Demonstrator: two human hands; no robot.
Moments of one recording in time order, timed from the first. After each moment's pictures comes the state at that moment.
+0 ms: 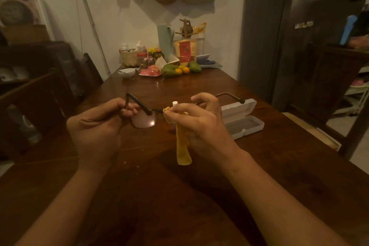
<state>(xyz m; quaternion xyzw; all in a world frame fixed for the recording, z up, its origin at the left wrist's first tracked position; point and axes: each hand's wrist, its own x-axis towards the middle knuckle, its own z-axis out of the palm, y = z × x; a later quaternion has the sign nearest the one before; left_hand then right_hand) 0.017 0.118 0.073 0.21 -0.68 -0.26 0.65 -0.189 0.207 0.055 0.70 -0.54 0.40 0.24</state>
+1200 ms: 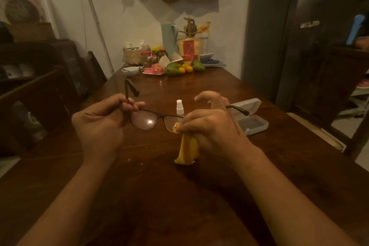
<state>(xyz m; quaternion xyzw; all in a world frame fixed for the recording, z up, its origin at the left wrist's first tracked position) 0.010 0.116 0.076 0.13 -0.62 -0.35 0.68 -0.207 0.216 0.063 0.76 -0.53 0.32 0.20</state>
